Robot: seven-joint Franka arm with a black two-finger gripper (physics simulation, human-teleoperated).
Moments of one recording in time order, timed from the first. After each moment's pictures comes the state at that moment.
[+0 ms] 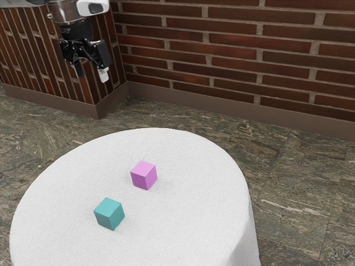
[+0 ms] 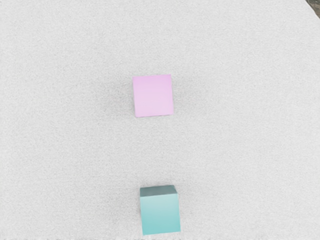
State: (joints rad) arm 0.03 0.00 0.00 -1.44 -0.06 1.44 0.10
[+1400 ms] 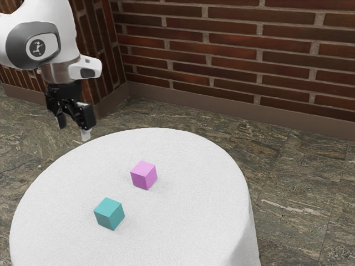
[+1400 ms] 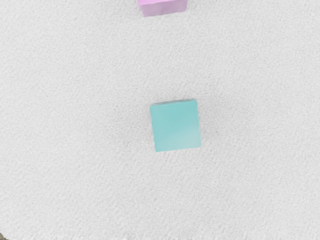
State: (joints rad) arm 0.12 -0.34 -0.14 -2.05 0.02 1.62 0.10
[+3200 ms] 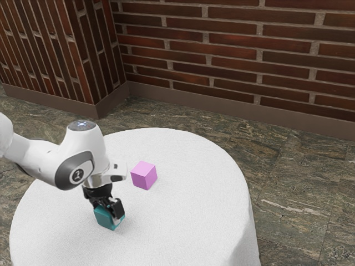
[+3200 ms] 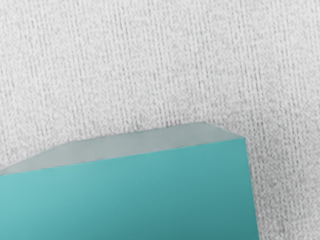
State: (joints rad) arm 0.00 -0.02 -0.04 -2.58 0.01 2.51 0.11
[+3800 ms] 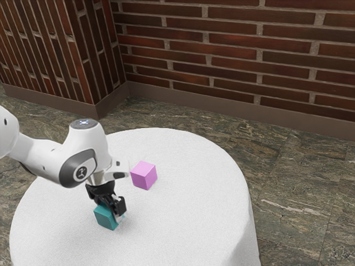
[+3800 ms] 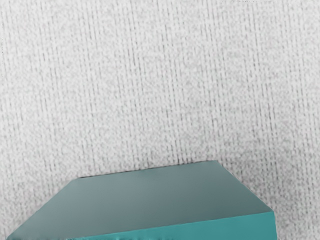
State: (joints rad) arm 0.00 0.02 -0.04 -2.54 -0.01 2.53 0.10
